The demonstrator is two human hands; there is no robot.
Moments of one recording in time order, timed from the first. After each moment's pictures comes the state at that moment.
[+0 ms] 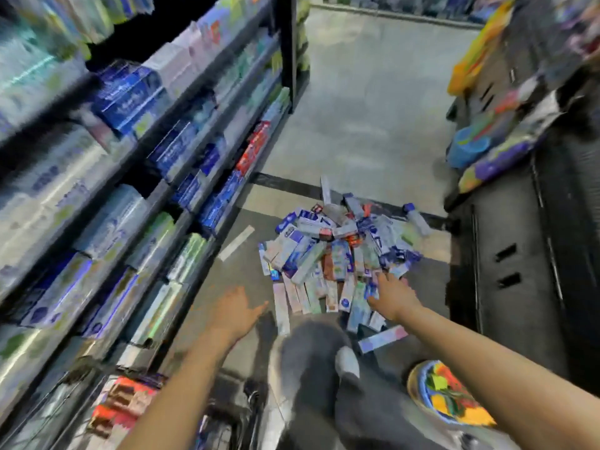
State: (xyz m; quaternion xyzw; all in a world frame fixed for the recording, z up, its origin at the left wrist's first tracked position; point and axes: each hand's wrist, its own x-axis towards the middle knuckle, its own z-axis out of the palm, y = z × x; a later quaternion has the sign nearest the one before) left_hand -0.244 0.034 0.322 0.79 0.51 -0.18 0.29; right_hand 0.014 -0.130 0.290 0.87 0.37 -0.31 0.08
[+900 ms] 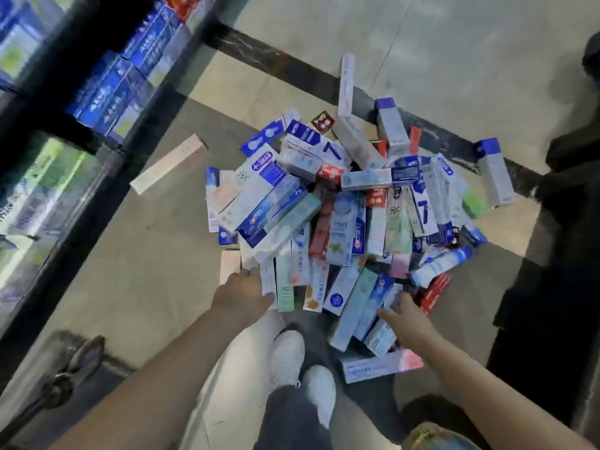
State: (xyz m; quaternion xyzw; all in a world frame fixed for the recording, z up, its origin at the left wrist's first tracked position) left_hand -0.015 0.138 -0.124 0.74 0.47 -0.35 0.33; right_hand 0.205 -0.036 -0.121 0.84 0.12 -0.52 0.00
